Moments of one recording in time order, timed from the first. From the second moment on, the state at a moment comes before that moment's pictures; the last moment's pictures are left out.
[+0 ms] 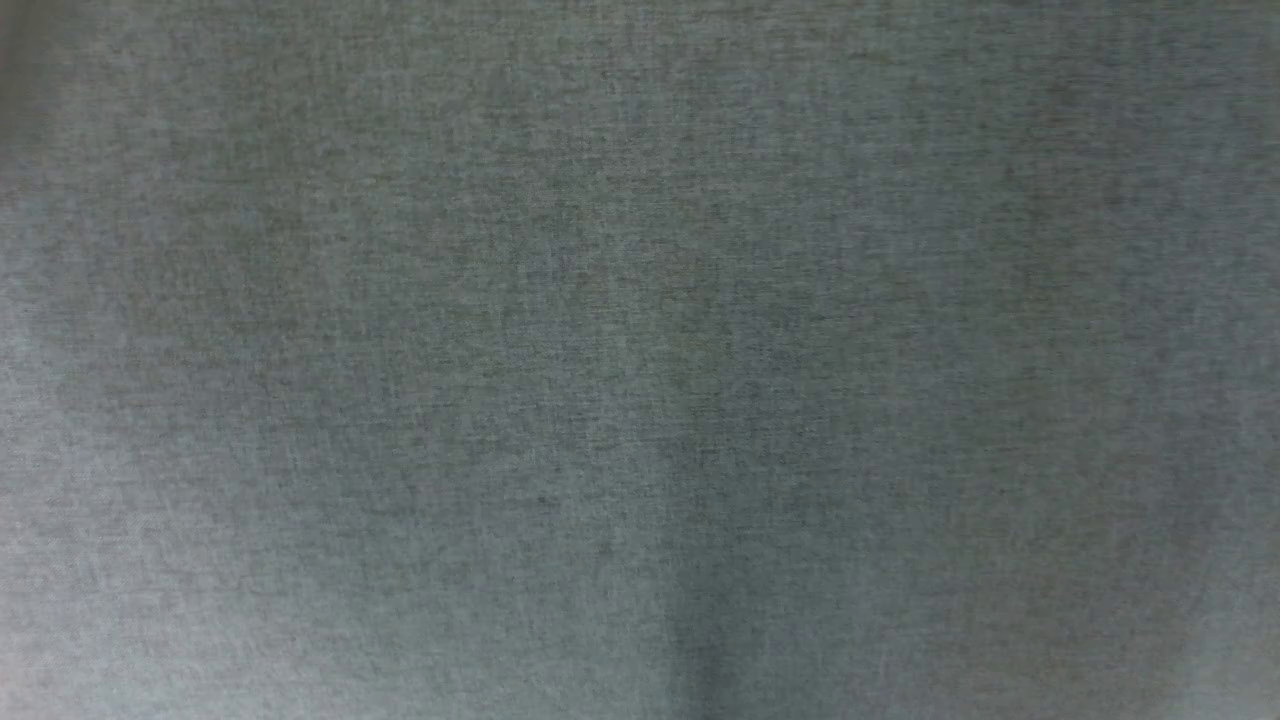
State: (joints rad) left arm -1.83 0.41 -0.76 0.10 -0.41 0.02 0.12; right arm -1.76 -1.09 0.82 0.06 0.97 0.13 -0.06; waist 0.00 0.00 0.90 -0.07
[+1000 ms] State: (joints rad) left arm -0.56 0.58 -1.11 -0.42 -0.65 0.48 0.12; right arm -0.35 -1.12 0.62 -0.15 1.11 0.13 -0.26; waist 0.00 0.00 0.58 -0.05
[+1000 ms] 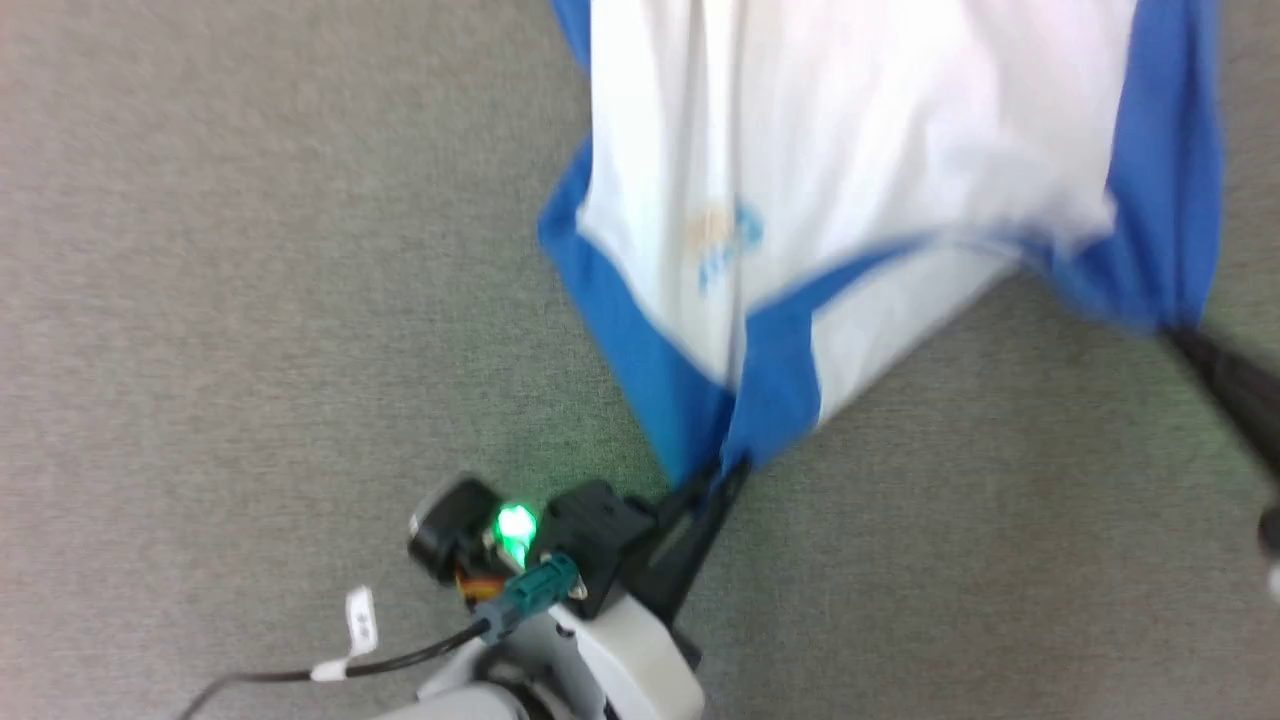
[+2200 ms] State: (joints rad) left arm -0.25 0.51 -1.12 -0.04 -0.91 0.31 -0.09; right arm 0.12 -0.81 0.52 -0.01 0.98 0.13 -0.12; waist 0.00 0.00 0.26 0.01
